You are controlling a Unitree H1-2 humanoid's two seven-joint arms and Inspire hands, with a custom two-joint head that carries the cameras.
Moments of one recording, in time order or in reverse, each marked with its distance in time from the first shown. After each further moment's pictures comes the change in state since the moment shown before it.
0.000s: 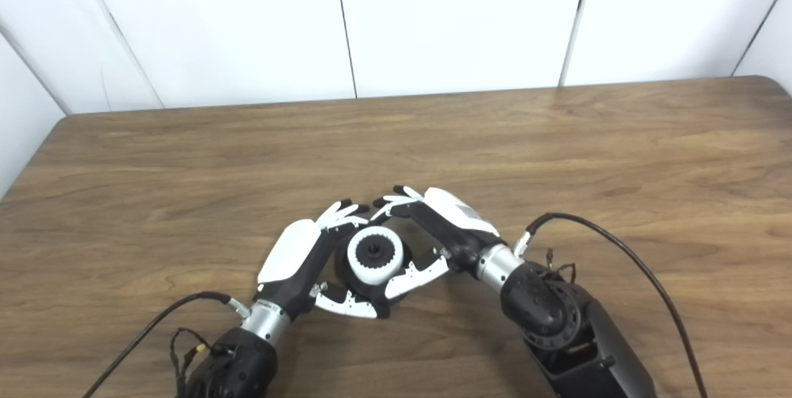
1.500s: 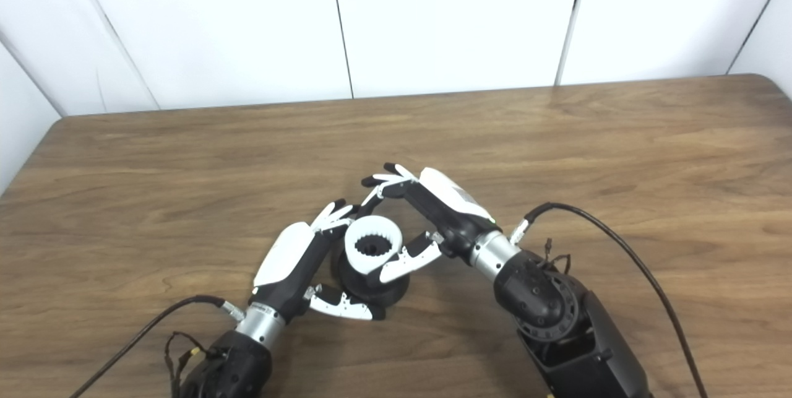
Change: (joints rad) left arm 0.002 0.009 0.005 0.016 -0.056 -0.020 0.007; right arm -0.015 0.031 -0.025 -0.043 0.045 0.017 -0.033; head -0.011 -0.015
